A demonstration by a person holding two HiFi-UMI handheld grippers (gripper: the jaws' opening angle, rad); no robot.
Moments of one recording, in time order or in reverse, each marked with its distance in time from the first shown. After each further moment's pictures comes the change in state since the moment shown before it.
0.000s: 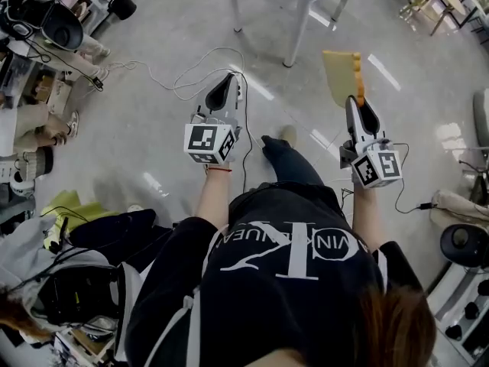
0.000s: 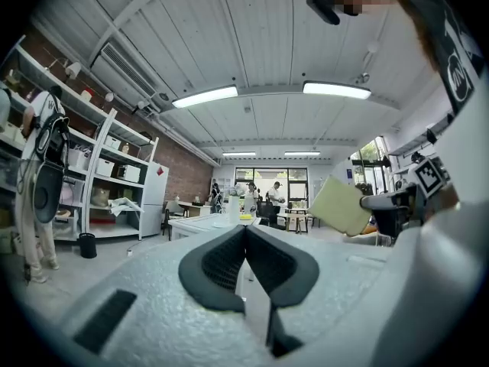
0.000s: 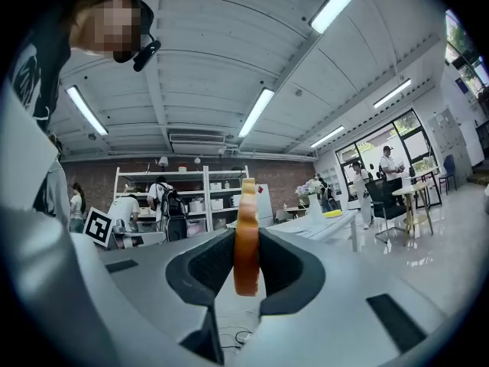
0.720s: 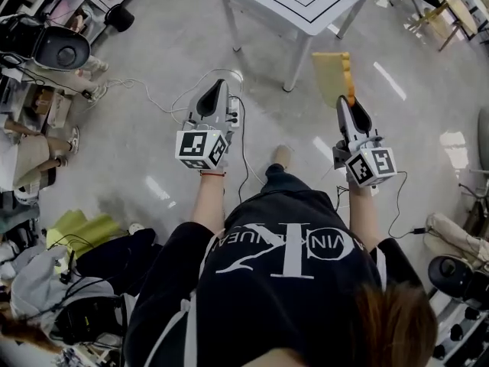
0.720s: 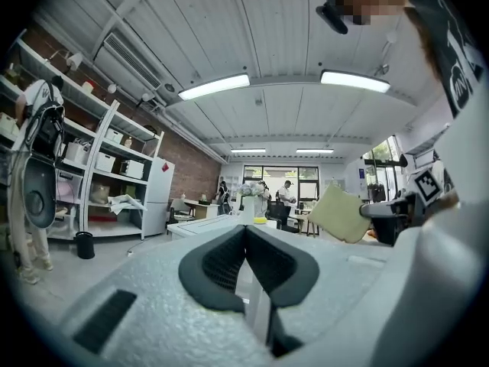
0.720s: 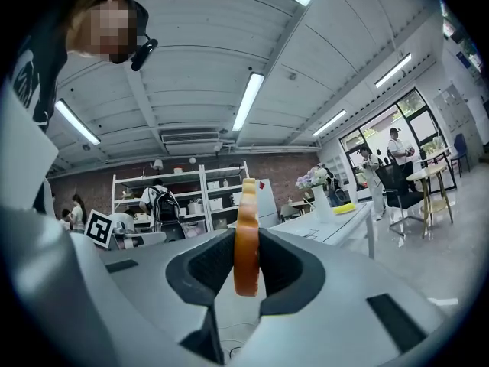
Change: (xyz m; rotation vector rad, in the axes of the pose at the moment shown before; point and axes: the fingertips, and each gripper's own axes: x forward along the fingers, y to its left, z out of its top) left arm 0.180 0.084 0.003 -0.029 0.015 0.055; right arm 0.187 -0.111 -0.004 0.069 0.032 0.060
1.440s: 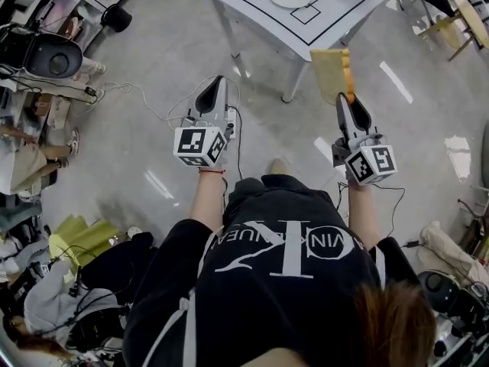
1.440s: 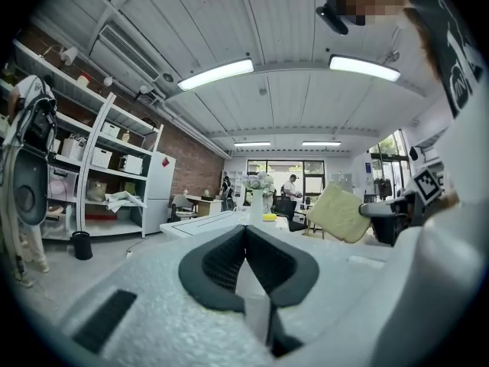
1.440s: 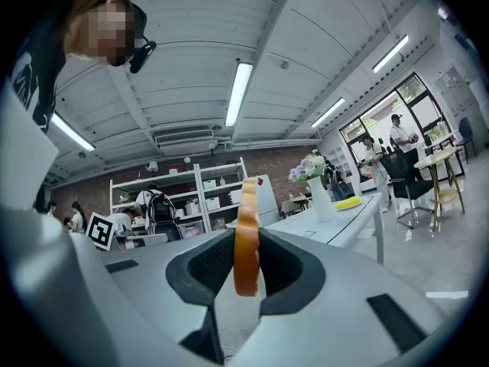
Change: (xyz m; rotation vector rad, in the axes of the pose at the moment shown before) left arm 0.139 0.040 -0.009 -0.004 0.041 0.022; right arm 0.118 -0.095 0.004 0.058 0.024 0.010
